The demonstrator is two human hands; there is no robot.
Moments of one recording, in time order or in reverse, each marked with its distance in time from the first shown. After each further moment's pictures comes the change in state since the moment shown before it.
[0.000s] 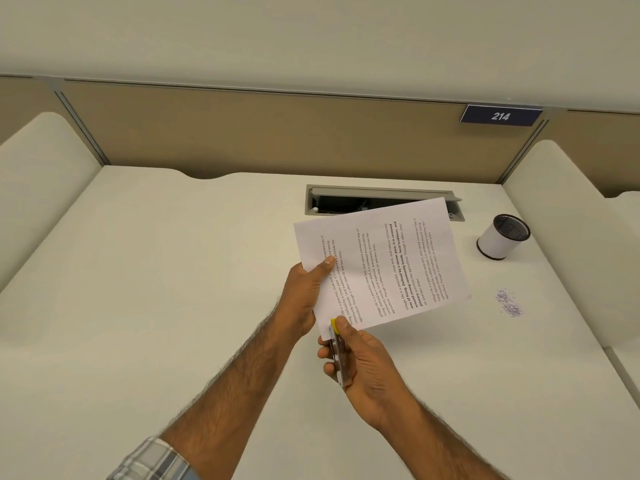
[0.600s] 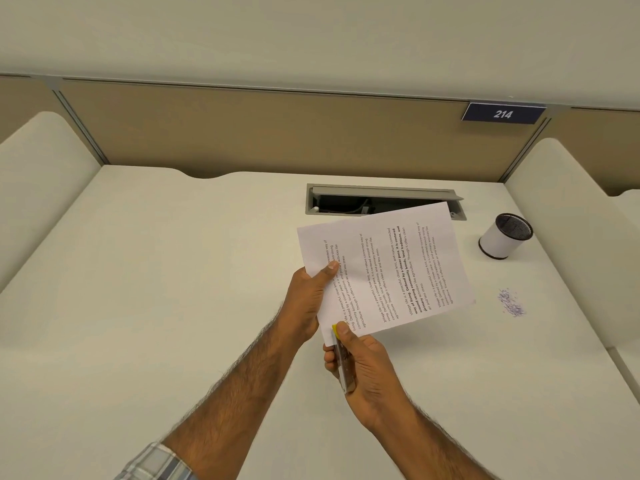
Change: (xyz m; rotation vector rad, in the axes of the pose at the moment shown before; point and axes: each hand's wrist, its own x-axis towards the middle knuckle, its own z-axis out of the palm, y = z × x) left_hand 0.001 -0.008 0.000 0.003 -0.006 -0.014; right_hand 0.008 0.011 -0.001 0.040 0.077 -0.081
